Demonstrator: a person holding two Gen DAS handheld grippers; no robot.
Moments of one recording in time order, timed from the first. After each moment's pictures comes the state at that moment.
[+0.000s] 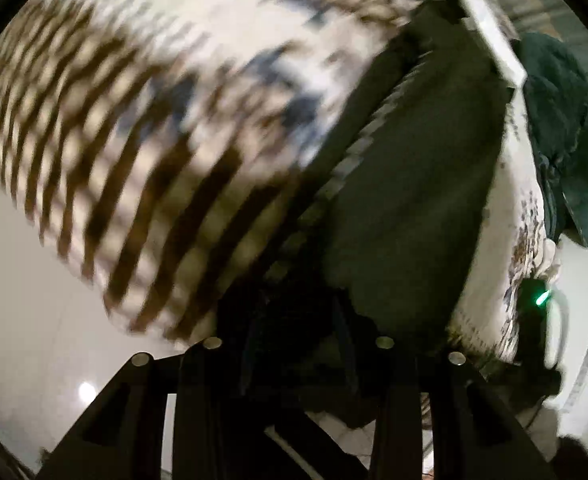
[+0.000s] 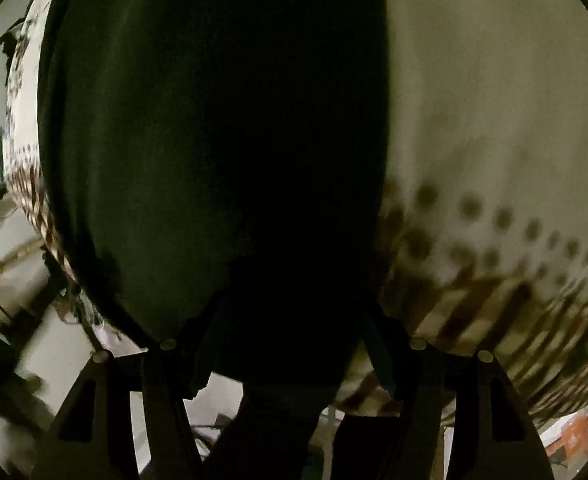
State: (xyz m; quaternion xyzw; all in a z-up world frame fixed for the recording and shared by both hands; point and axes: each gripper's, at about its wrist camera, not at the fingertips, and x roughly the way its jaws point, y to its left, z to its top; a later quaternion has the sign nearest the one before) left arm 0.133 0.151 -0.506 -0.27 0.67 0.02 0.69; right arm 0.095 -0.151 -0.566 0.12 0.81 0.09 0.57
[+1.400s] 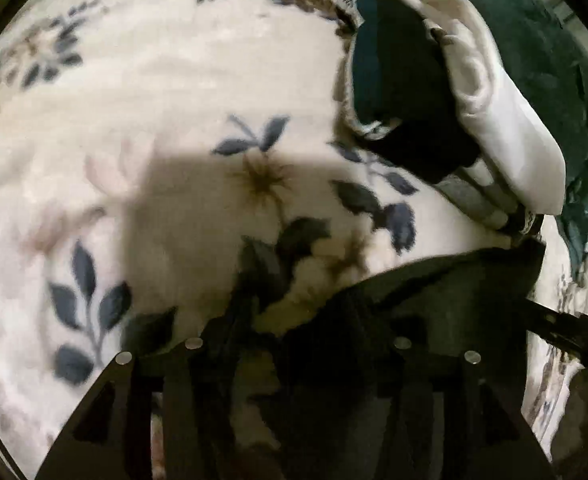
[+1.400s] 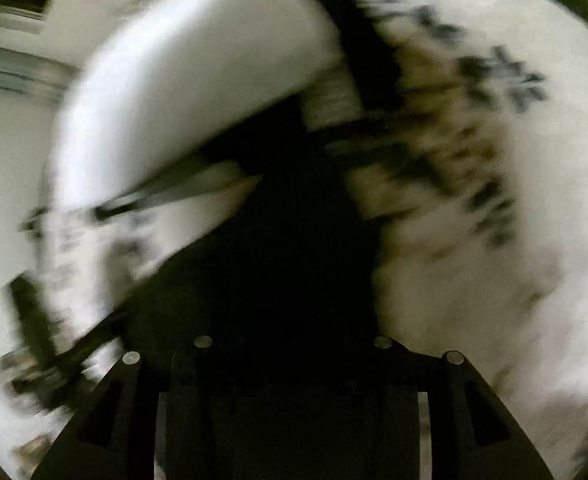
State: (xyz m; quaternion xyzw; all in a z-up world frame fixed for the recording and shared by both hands) left arm 0.484 0.133 -0.615 -0.14 0.63 -0.09 0.76; right arm 0.465 -0.300 -0.513 0.26 0.64 -0.03 0.73
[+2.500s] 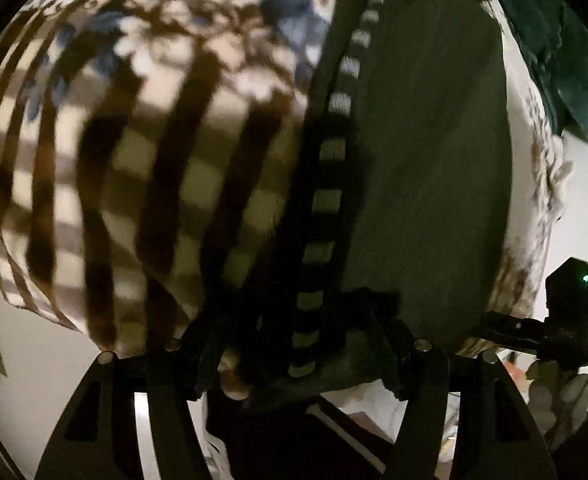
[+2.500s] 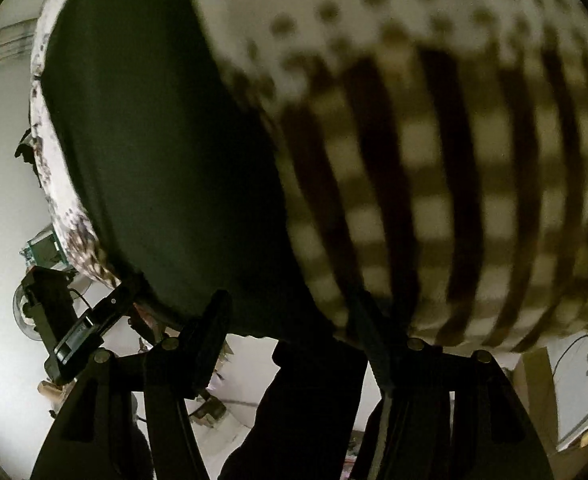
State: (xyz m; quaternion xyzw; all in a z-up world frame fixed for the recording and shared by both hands) left arm 0.009 0.120 -0.572 -0.21 0.74 -0.08 0.64; right arm -0.054 -0.258 -0.553 0.35 0.76 0.03 0.54
